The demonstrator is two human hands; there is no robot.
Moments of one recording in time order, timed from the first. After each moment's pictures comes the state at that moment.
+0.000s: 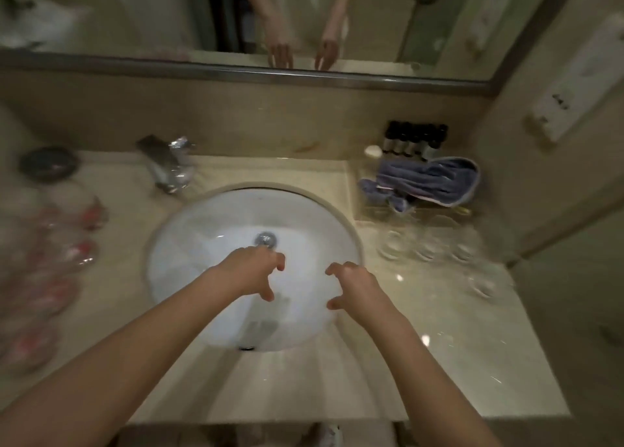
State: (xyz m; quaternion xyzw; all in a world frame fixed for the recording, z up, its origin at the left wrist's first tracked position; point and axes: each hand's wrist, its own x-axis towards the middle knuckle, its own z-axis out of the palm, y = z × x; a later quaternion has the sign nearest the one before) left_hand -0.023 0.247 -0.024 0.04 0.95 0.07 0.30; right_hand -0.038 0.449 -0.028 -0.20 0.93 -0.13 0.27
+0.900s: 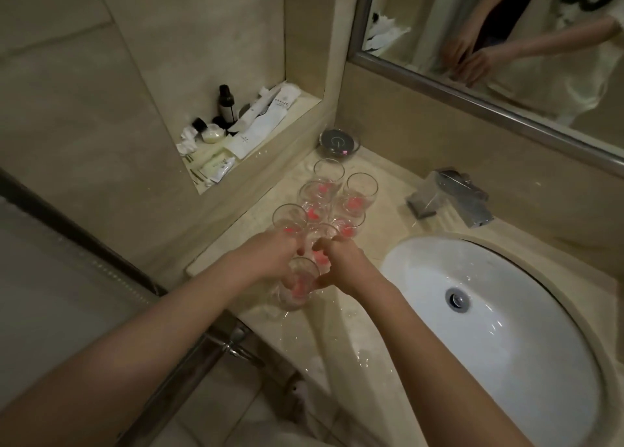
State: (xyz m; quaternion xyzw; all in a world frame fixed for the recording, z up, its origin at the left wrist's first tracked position) left_hand 0.193 -0.068 -0.007 -0.24 0.93 0.19 0.21; right_hand 0.081 0.049 -0.007 -0.50 0.81 -0.09 0.29
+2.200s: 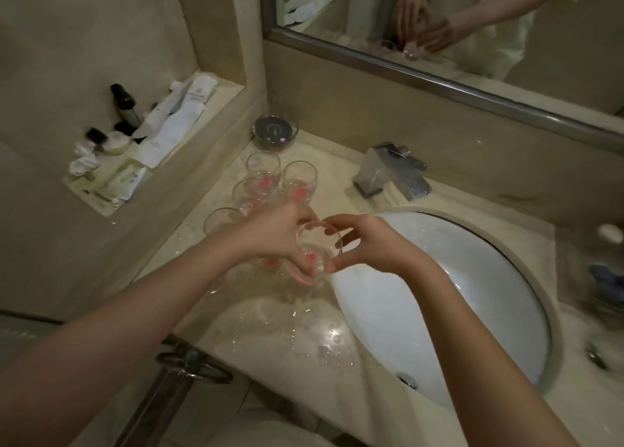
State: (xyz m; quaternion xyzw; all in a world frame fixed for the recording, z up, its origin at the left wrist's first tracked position) left_hand 0.099 -0.034 0.030 -0.14 0.93 0.31 0.12; right_hand -0.014 0.128 0.034 -0.41 0.78 -0.27 0.38
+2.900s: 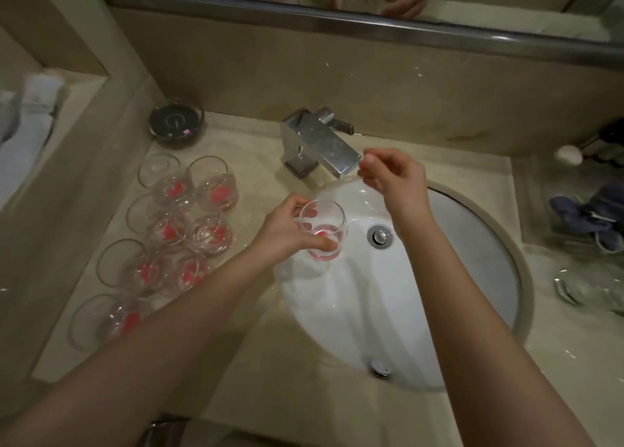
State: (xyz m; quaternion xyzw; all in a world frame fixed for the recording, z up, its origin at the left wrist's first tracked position) left_hand -0.010 0.046 -0.055 -0.27 0.76 0.59 0.08; right_hand -0.127 0.192 -0.024 -0.06 0.73 -0.66 0.16
